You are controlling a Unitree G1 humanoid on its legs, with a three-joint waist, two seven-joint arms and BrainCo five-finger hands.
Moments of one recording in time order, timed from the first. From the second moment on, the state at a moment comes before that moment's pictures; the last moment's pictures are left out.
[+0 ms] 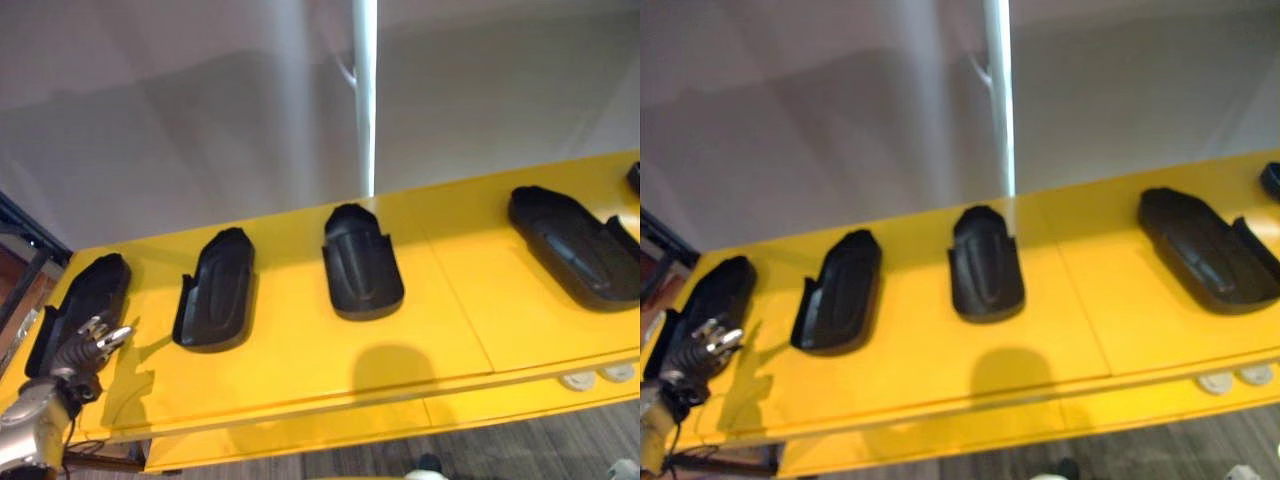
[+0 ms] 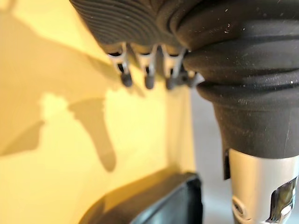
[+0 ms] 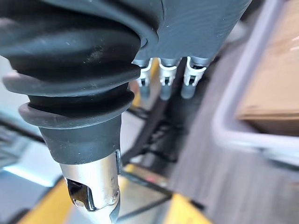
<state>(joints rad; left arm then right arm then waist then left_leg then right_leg) 0.06 0.73 0.37 0.47 -0.59 0.24 -0.30 0.22 -0.33 -0.70 0.64 0.26 -0.11 -0.75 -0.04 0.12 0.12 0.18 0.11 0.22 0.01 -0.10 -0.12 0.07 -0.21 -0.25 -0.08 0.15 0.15</state>
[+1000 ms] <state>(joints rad) -0.10 0.86 0.30 0.65 -0.62 0.33 -0.35 0.20 -0.25 -0.69 0.89 0.40 -0.15 -0.36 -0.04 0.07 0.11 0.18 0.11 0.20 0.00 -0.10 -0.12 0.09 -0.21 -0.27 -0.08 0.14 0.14</state>
